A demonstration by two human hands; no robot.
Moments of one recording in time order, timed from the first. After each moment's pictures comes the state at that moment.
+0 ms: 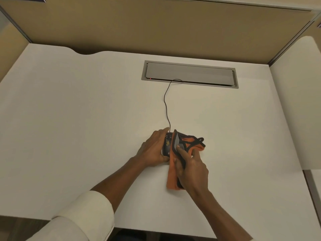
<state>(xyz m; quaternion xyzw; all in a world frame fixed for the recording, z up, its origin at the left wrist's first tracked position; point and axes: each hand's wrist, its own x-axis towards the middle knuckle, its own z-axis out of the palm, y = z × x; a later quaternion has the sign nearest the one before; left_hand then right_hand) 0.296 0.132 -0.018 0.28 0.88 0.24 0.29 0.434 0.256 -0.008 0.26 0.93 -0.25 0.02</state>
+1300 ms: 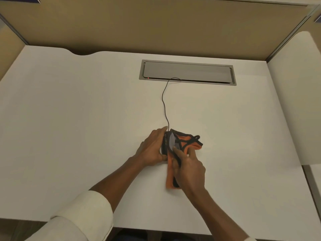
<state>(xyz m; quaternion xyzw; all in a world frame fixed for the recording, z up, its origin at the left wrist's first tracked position) 0.296 0.130 -0.021 0.28 0.88 0.25 0.28 0.431 0.244 0.004 0.25 0.94 -0.23 0.01</state>
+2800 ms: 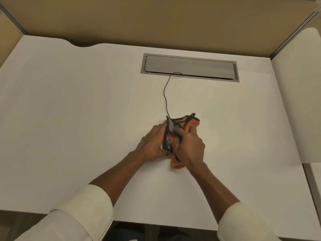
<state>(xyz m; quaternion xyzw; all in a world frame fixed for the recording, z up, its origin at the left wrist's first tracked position) 0.297 0.128 -0.015 0.30 0.88 0.26 0.26 0.377 0.267 -0.001 0.27 0.93 -0.23 0.02</state>
